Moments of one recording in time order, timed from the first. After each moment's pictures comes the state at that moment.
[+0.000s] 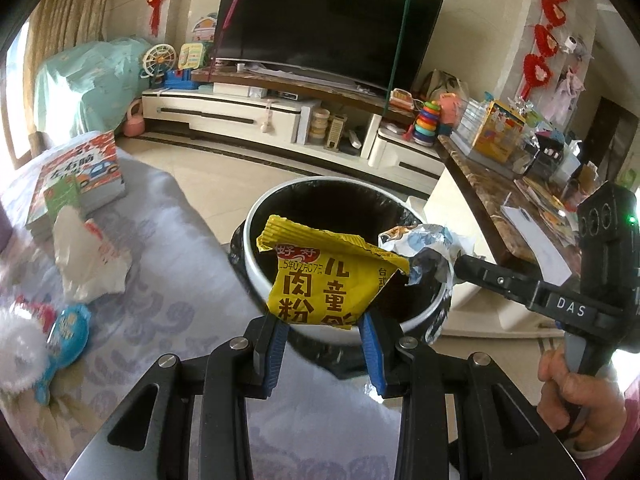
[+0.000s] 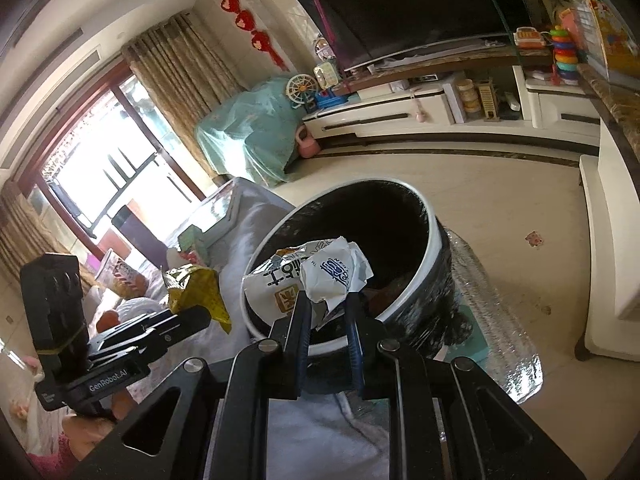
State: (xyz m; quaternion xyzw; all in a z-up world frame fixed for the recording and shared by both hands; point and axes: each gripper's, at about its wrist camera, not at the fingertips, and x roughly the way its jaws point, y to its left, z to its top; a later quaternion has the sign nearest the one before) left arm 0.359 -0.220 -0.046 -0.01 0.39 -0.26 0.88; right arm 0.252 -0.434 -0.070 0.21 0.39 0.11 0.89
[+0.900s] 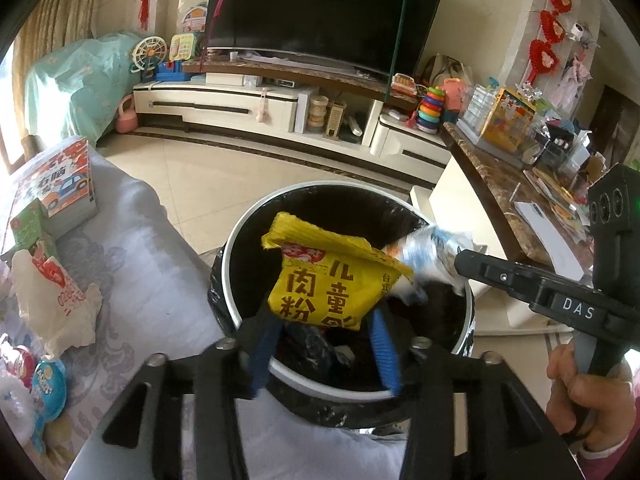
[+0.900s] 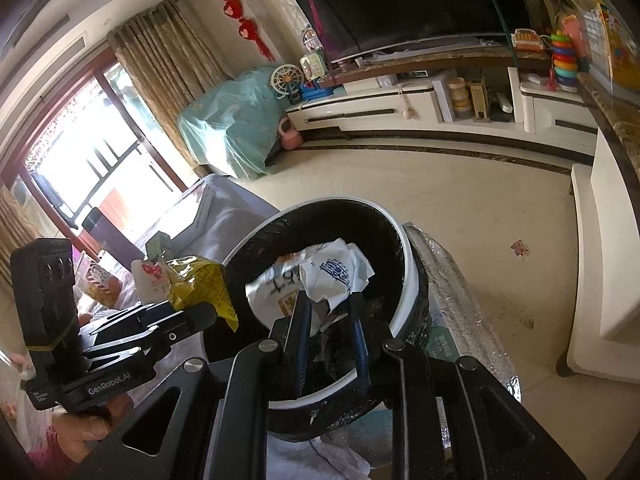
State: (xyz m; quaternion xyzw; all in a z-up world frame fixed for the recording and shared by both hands) left arm 0.407 -0.258 -0.055 0.00 0.41 -0.25 0.88; right arm 0.289 -0.443 -0.073 0.19 0.41 0.08 0.89
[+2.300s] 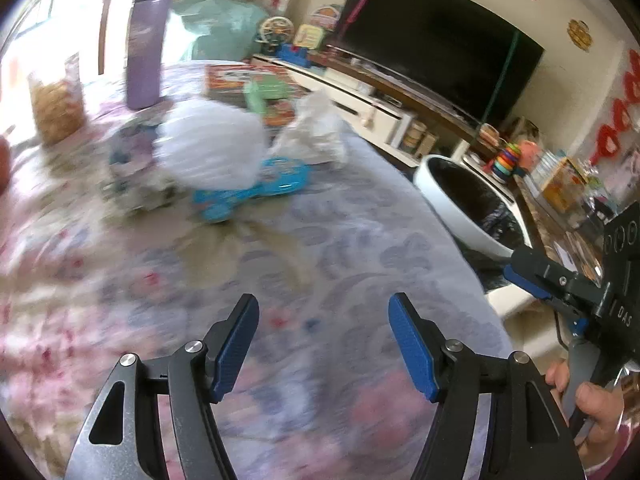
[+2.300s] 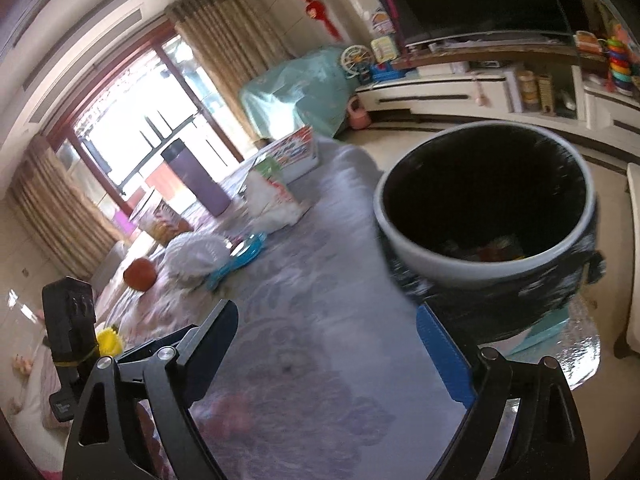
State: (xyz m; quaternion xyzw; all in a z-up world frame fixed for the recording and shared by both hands) left arm 0.230 -0.066 -0.064 -0.12 0.41 -0.11 0.90; right arm 0.227 -0.305 -0.081 0.18 0.41 0.20 0.87
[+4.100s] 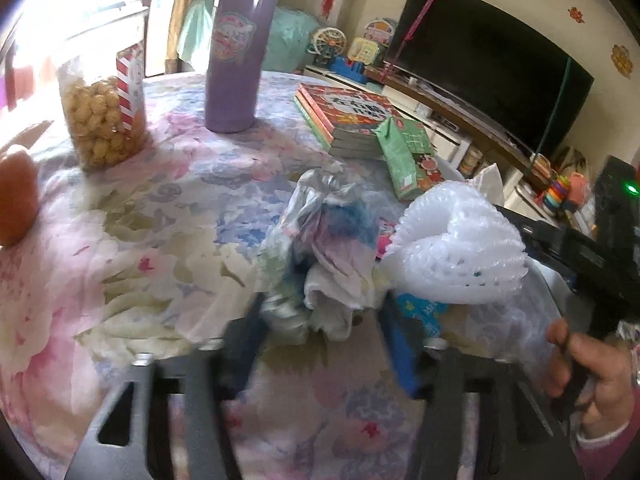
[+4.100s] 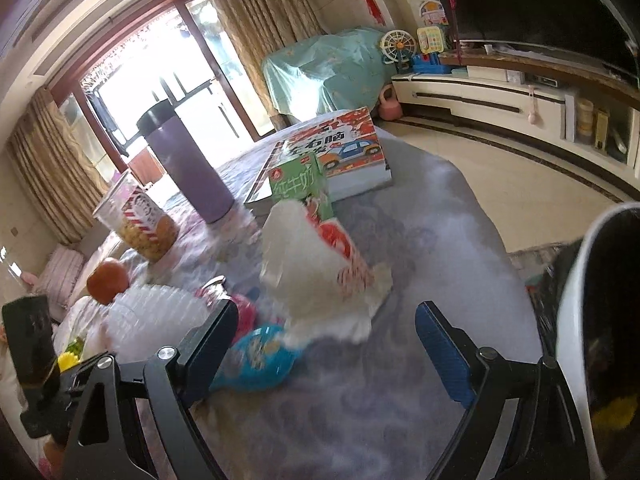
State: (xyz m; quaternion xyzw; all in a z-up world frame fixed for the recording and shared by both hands) left arm 0.316 0.024 -0.080 -0.12 0.41 -0.06 0.90; right arm 0.369 -0.199 -0.113 0.11 0.42 0.22 0.87
